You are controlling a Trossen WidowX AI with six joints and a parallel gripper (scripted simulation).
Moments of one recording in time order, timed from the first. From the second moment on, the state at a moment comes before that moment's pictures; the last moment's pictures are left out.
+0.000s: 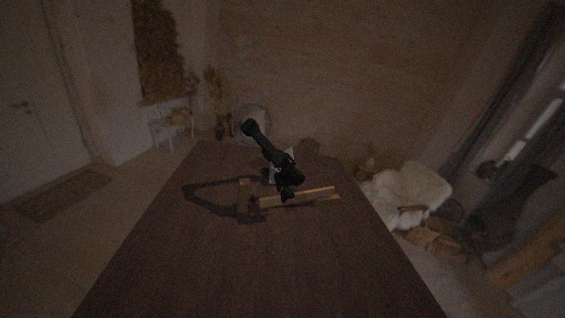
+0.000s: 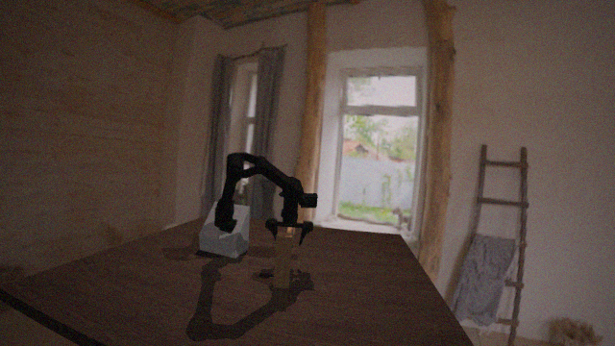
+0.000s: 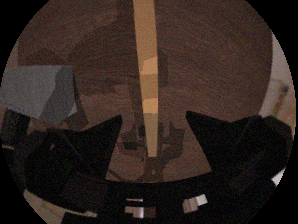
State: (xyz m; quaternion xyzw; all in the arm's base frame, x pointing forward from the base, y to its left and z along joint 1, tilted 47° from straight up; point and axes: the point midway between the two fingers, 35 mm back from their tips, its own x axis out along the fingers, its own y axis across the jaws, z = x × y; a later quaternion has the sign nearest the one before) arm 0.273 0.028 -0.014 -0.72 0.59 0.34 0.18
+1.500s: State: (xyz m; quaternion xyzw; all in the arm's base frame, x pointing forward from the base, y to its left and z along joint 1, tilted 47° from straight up) arm 0.272 -0.008 -0.046 -0.71 0.59 0.34 0.17
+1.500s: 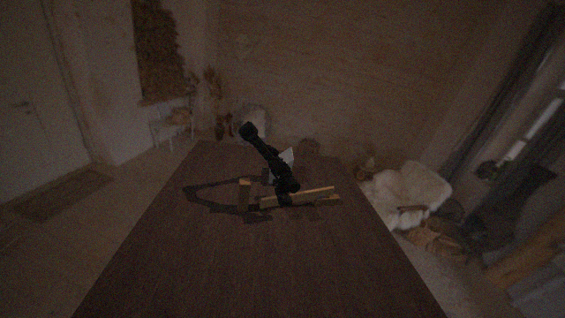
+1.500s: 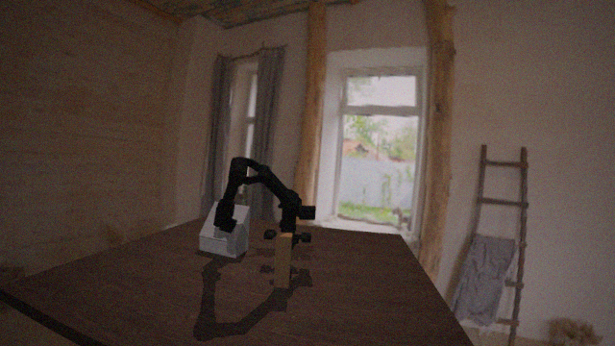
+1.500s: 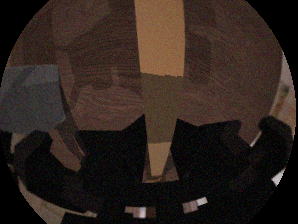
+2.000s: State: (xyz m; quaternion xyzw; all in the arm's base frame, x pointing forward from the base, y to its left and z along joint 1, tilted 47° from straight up) arm 0.272 -0.008 -0.046 -0.71 0.59 0.34 0.17
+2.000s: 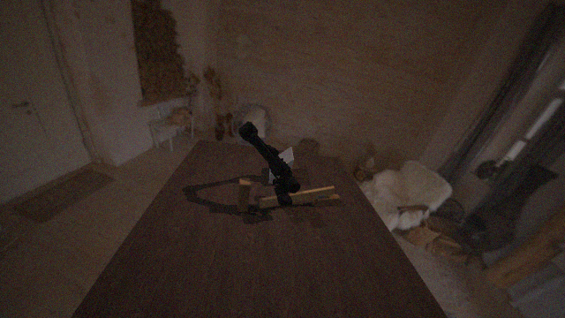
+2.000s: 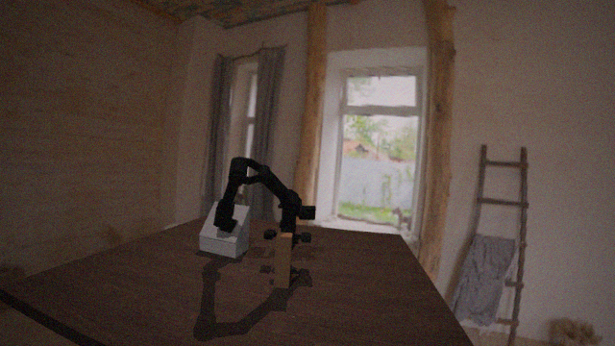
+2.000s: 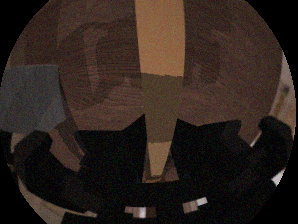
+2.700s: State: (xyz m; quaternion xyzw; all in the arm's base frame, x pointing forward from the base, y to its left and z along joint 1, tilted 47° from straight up) arm 0.272 -0.005 -0.041 -0.71 0.59 0.33 0.17
